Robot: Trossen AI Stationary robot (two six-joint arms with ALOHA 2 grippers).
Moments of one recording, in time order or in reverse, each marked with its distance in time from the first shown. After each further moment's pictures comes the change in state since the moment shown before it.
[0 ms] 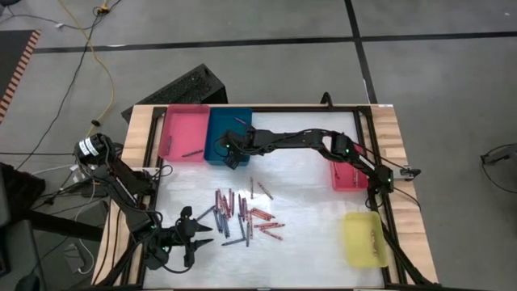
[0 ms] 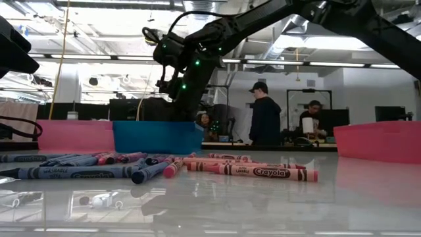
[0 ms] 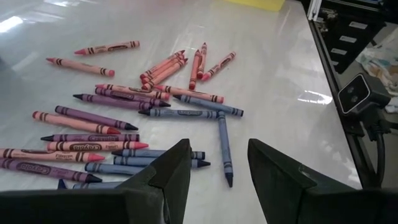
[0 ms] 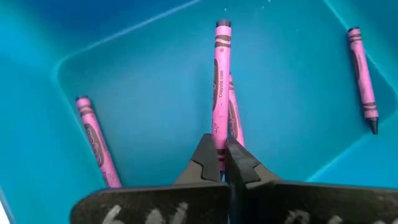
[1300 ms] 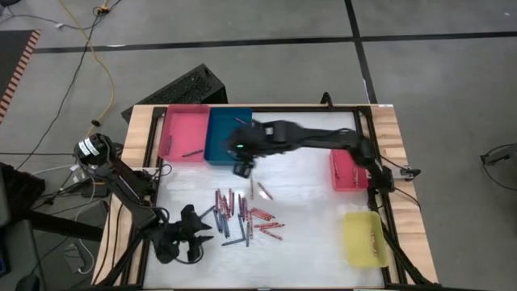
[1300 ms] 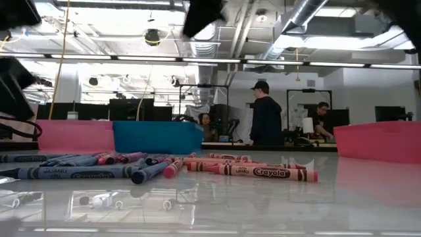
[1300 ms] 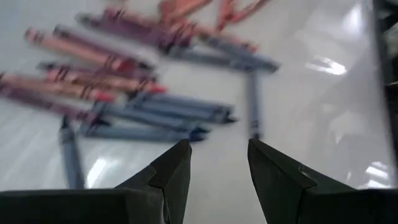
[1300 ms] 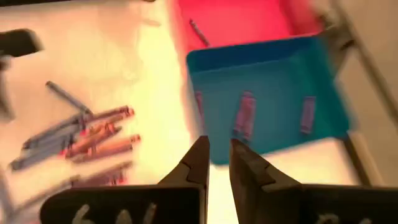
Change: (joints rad) left arm 0.109 0.000 0.000 -0.171 0.248 -0.221; right arm 0.171 -0.304 0.274 -0.516 -0.005 -0.170
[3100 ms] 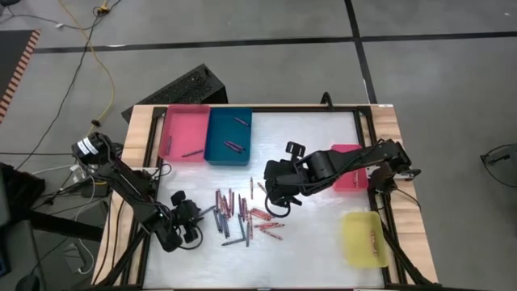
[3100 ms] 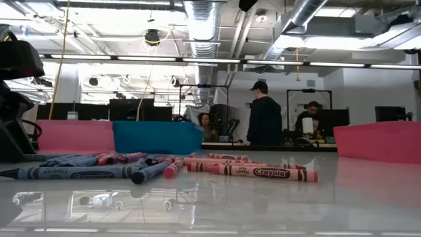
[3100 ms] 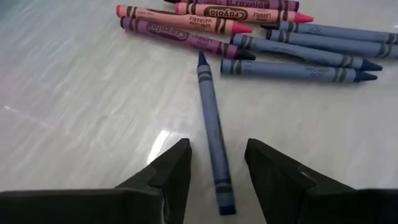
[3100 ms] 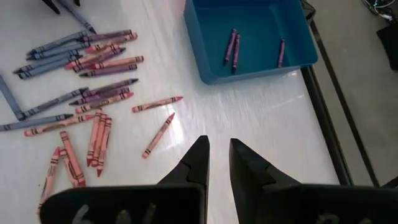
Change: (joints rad) left arm 0.021 -0.005 -0.141 -0.208 0.048 -0.112; right arm 0.323 -0.235 -0.252 -0.249 0.279 0.295
